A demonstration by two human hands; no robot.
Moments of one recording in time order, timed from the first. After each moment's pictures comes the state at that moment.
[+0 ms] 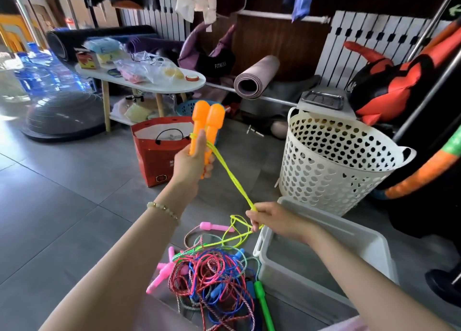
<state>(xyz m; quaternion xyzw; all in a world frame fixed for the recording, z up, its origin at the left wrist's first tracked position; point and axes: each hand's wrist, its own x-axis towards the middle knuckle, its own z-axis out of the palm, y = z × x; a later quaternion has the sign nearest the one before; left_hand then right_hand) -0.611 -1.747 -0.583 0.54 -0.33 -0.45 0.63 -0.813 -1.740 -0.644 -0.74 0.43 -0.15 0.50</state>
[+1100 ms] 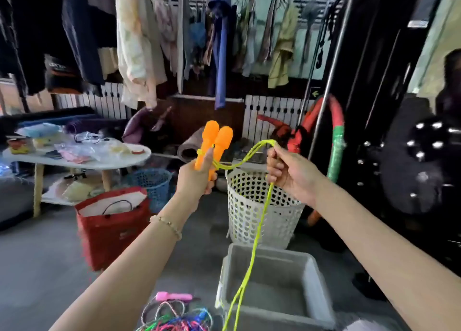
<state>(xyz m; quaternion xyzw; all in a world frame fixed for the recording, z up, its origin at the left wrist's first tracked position) -0.682 -1.699 -0.443 0.45 -0.51 -0.44 0.58 -0.874 -1.654 -0.399 -0.49 0.32 -0.55 0.60</state>
